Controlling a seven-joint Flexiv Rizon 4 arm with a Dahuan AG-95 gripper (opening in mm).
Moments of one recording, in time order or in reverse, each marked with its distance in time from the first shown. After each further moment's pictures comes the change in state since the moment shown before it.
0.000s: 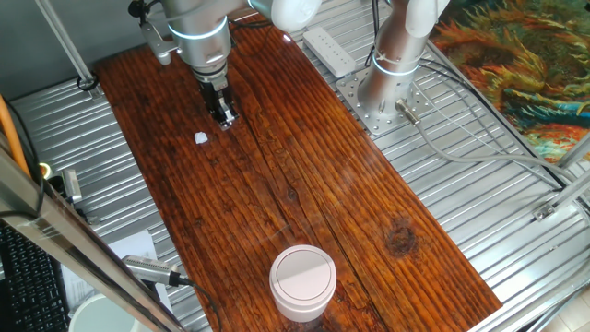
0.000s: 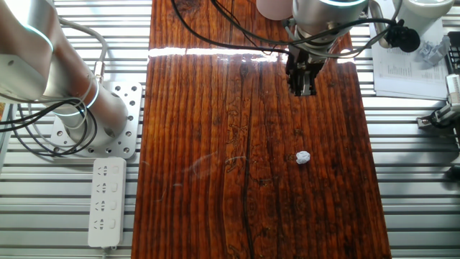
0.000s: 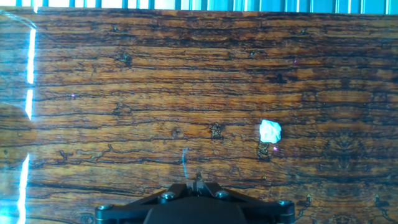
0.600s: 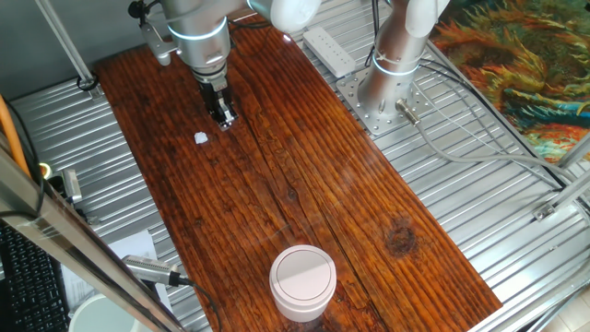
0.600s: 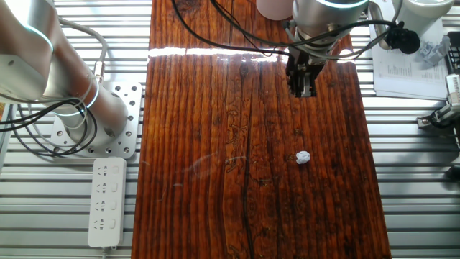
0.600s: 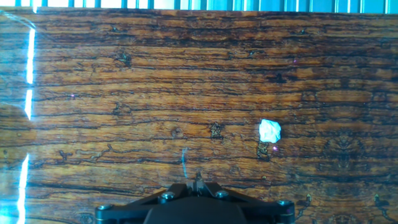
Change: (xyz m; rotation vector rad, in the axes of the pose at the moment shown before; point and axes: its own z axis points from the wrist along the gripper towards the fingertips) arm -0.002 -0.002 0.004 0.002 -0.001 -0.002
